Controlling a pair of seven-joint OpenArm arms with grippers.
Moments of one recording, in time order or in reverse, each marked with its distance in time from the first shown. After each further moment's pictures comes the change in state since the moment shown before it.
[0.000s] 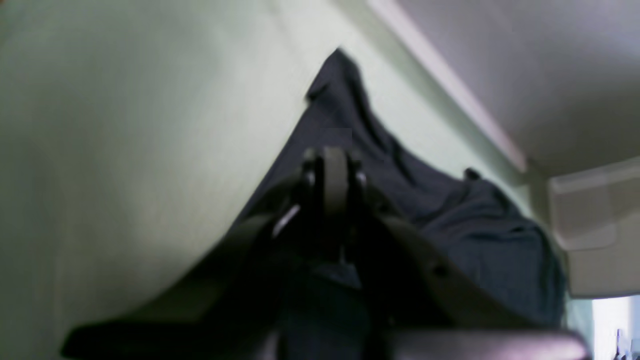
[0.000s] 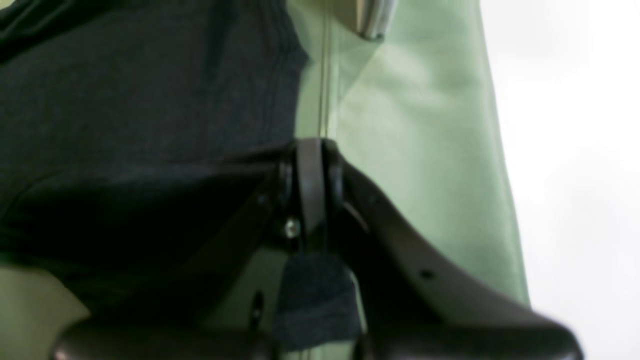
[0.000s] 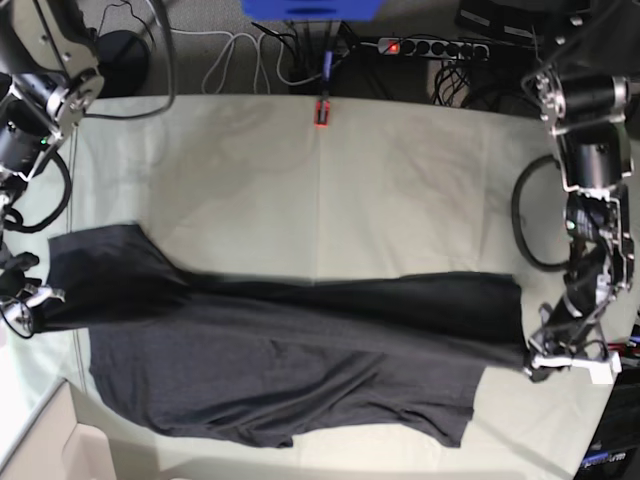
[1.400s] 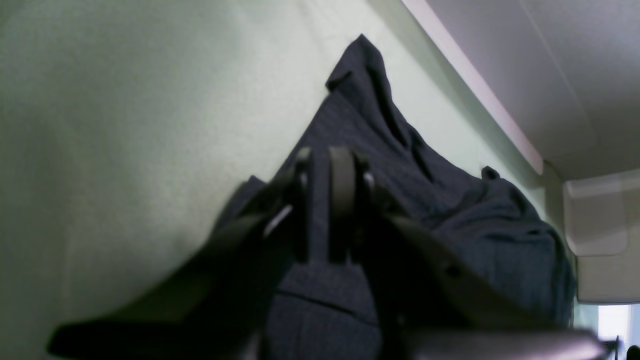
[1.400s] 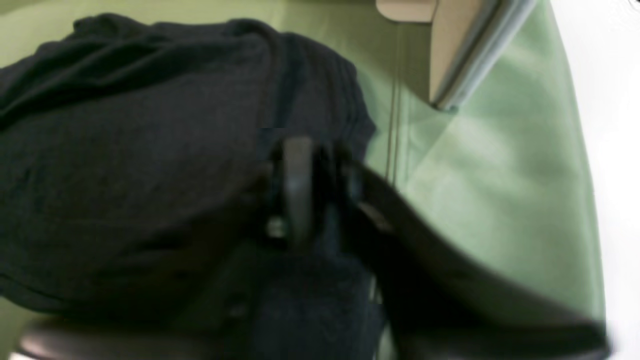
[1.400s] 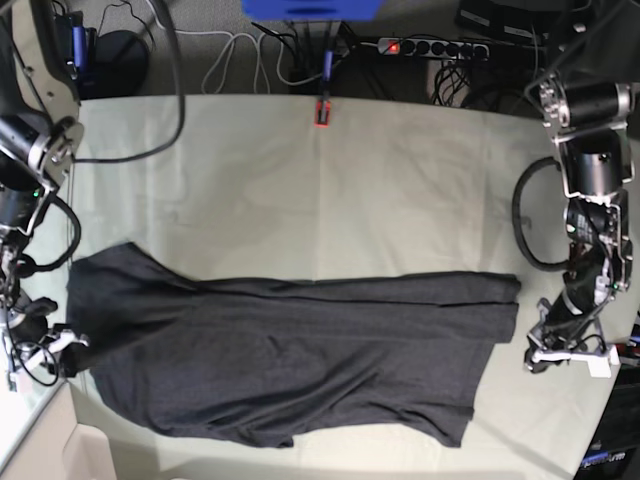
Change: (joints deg) left arm -1.7 -0.3 0.1 -5.6 0.2 0.3 0.1; right arm 11.6 2.5 -8.9 -16.8 -0.4 -0.2 6.5
